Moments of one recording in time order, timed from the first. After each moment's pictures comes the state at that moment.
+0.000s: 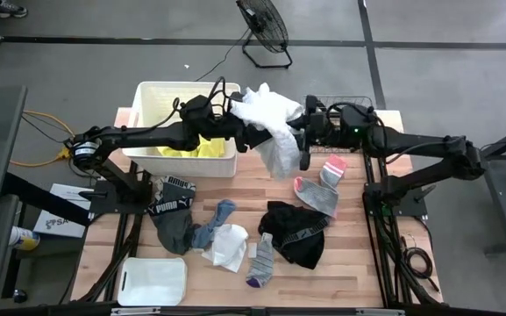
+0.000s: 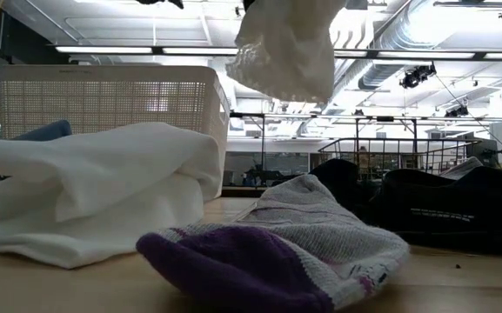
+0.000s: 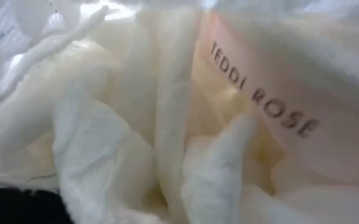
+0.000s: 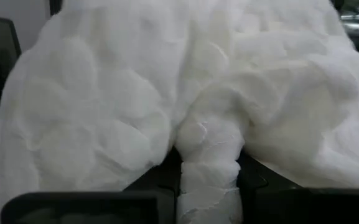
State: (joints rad) left arm 0.26 1.53 1.28 0.62 0.28 -0.64; right arm -0.12 1.24 1.14 0.08 -0.04 -0.17
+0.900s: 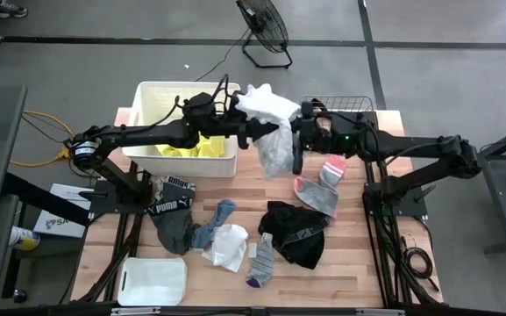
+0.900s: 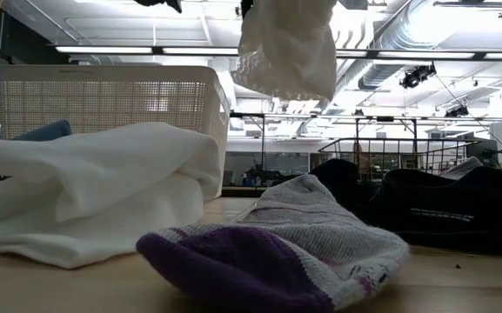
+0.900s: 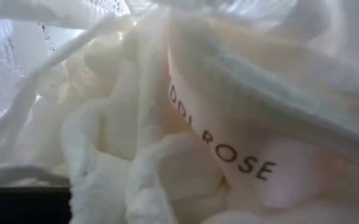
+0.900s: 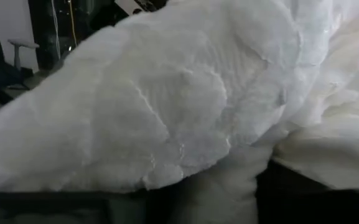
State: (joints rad) left arm 0.26 1.53 1.28 0.53 0.30 -0.63; right arm -0.09 1.25 1.14 0.04 0.09 -0.14
